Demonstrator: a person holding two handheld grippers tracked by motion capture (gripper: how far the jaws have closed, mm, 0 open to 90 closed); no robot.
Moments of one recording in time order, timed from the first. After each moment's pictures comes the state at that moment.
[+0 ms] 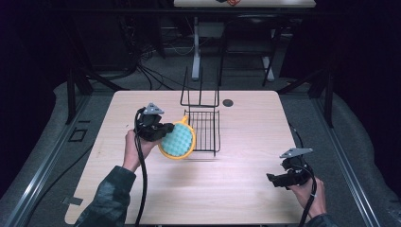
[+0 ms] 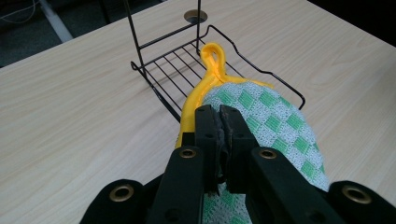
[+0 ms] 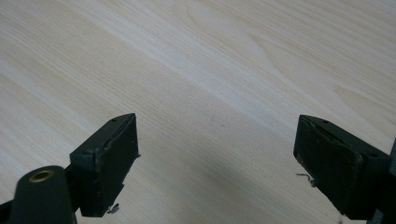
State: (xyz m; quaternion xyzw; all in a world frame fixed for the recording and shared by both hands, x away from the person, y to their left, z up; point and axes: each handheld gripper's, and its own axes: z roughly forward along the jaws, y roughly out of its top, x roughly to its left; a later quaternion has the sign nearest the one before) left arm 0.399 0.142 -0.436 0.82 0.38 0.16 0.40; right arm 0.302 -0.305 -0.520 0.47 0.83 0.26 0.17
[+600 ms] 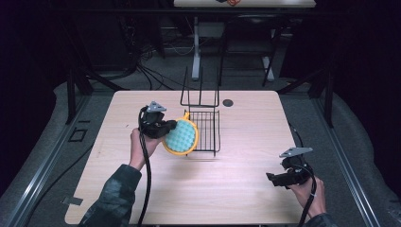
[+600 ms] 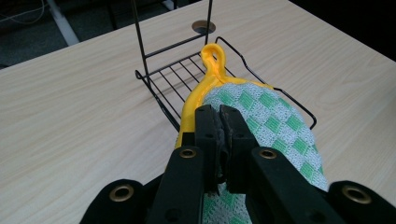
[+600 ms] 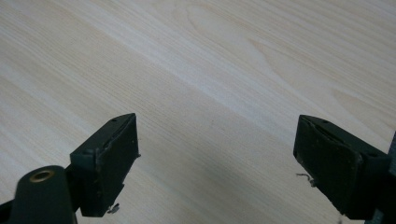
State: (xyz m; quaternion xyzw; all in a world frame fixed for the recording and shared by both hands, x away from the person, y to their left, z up) left arm 0.411 0.135 -0.445 0.80 0.40 0.16 0.42; right arm 0.302 -0.304 -0.517 0.47 0.83 0.26 0.17
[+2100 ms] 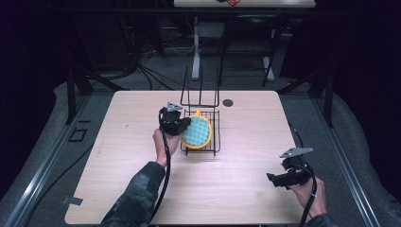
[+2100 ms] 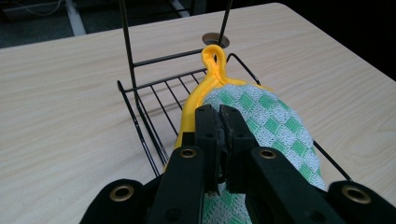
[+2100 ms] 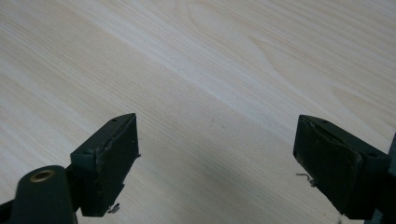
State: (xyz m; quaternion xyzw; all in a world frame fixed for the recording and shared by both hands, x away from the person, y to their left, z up) left arm 0.447 0.086 -0.492 0.76 0.46 0.17 0.43; right arm 0.302 -0.306 -0.517 0.47 0.83 0.26 0.17
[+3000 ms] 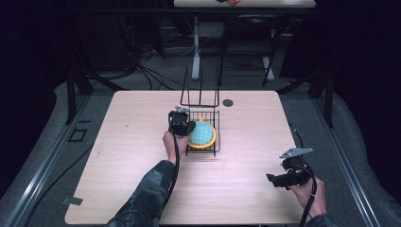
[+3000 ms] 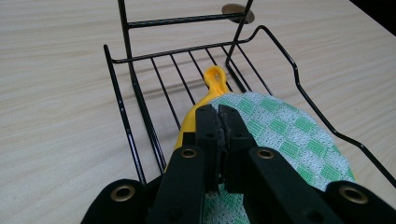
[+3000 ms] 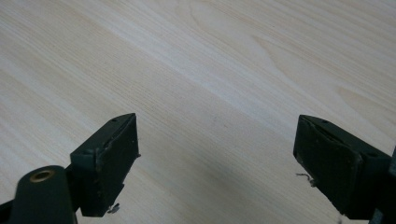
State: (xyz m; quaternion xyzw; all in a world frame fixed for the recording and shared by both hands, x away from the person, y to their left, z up) left arm 0.469 0.064 -0.527 0.75 0.50 0.16 0.40; right arm 0.301 -0.305 -0.518 0.47 0.83 0.26 0.16
